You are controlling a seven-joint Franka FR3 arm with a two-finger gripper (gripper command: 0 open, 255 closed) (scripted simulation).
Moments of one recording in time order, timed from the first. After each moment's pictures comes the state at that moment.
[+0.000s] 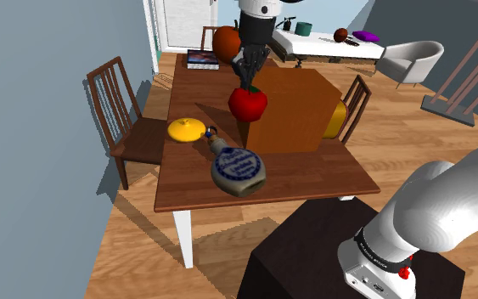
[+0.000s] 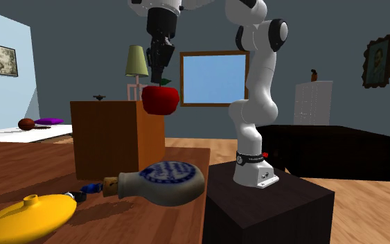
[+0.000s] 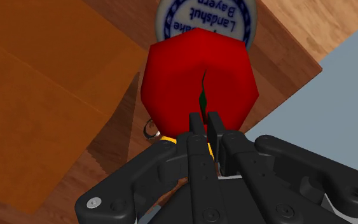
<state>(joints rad) 0.02 -0.30 0.26 -1.96 -0.02 1.77 0.13</state>
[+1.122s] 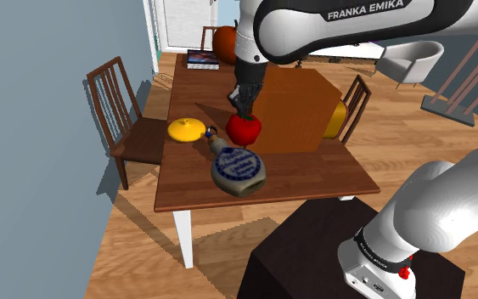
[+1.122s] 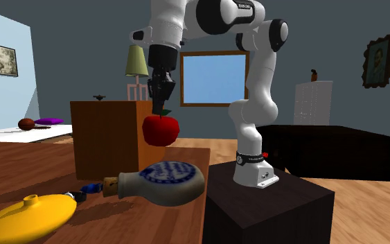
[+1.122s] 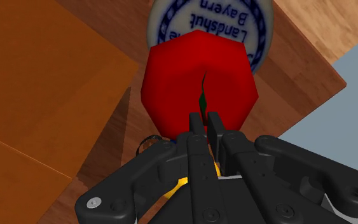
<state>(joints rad) 0.03 -0.30 0.27 -2.18 -0.02 1.99 0.14</state>
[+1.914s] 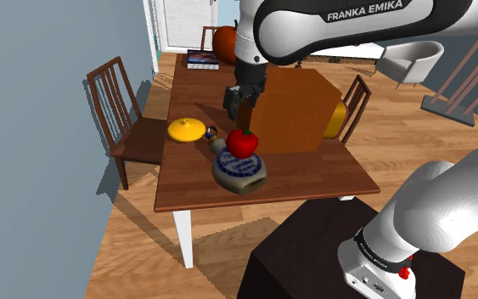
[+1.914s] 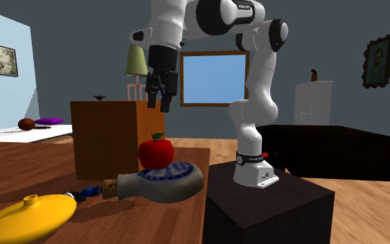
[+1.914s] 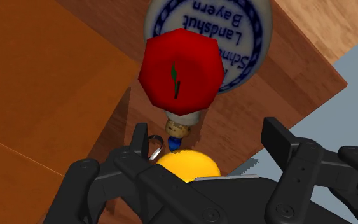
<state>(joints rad) 0.03 -0.30 0.27 -2.18 -0.02 1.99 0.14</state>
